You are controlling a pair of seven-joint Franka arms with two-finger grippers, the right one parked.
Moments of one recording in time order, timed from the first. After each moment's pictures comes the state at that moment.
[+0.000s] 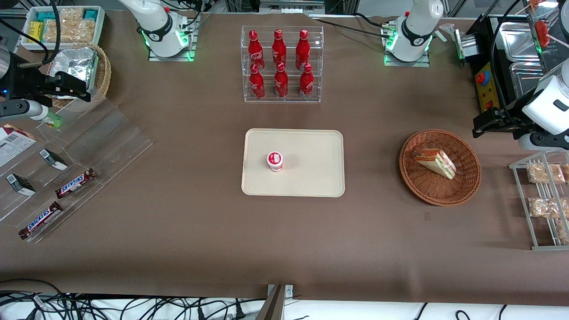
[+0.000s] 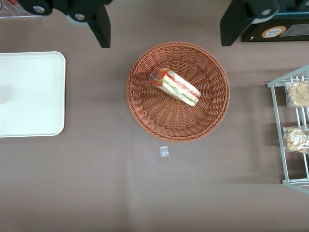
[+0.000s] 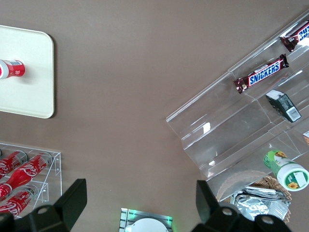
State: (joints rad) arm 0.08 0.15 -0.14 -1.45 0.03 1.60 -0.03
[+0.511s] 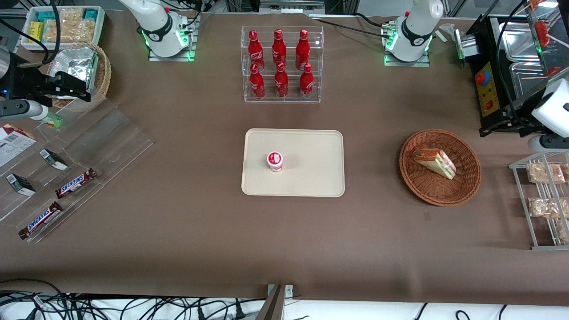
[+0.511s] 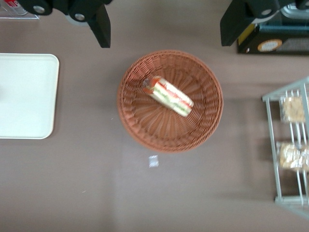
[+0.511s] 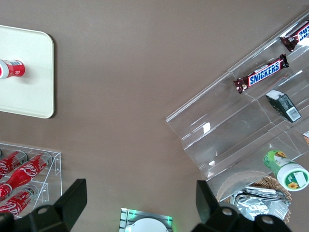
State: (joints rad) arm 0.12 0.16 -0.13 -1.48 0.03 1.57 -0.06
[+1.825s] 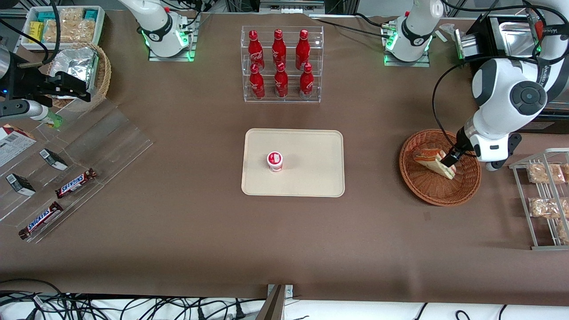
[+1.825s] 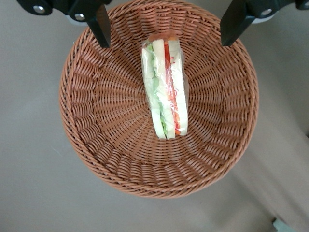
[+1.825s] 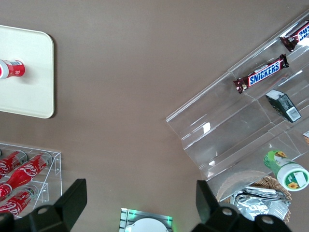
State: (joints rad) arm 0.14 0.14 -0.14 -2.15 0.12 2.27 -0.99
